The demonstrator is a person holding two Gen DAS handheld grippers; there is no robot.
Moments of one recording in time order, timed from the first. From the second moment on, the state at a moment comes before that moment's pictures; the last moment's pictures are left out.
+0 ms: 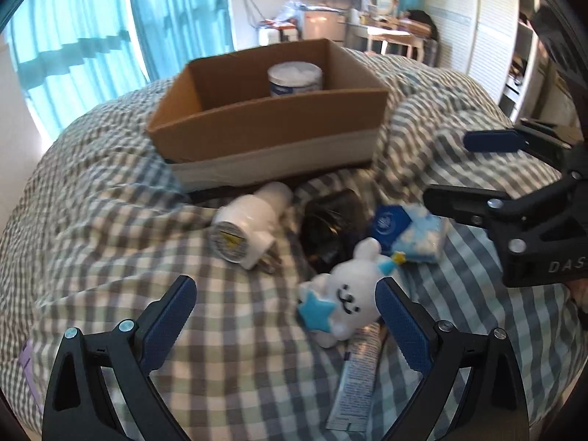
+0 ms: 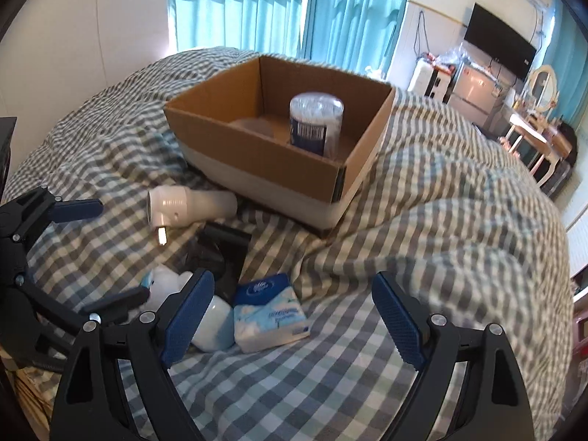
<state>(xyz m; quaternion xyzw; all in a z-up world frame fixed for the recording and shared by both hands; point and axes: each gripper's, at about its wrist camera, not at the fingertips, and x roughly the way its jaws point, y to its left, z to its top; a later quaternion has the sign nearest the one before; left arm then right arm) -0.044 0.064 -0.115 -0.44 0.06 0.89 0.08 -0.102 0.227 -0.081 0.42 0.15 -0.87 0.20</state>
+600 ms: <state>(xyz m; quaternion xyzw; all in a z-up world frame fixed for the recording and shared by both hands) -0.061 0.084 -0.149 -0.50 0.04 0.86 0.12 -0.101 0.231 -0.094 0.44 0.14 -0.87 0.19</state>
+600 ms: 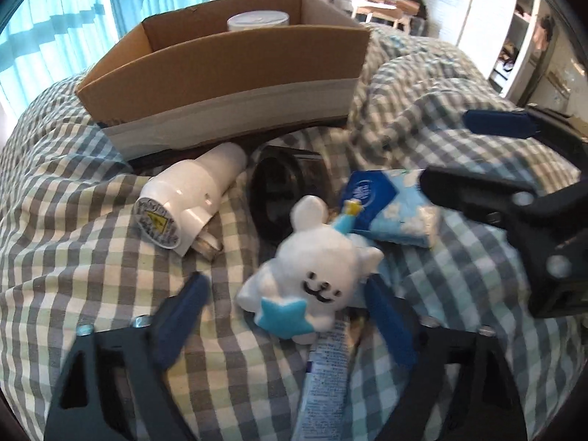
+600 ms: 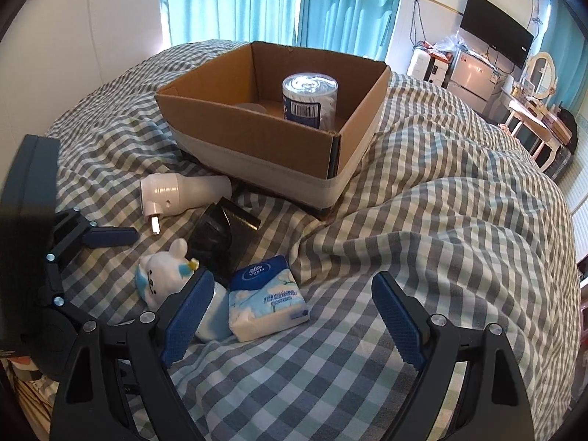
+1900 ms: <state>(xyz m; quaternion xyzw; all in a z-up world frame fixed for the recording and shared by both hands) -0.038 0.033 -0.112 -0.48 -0.02 0.88 0.08 -0.092 0.195 -0.127 0.46 0.27 -0.82 0.18</state>
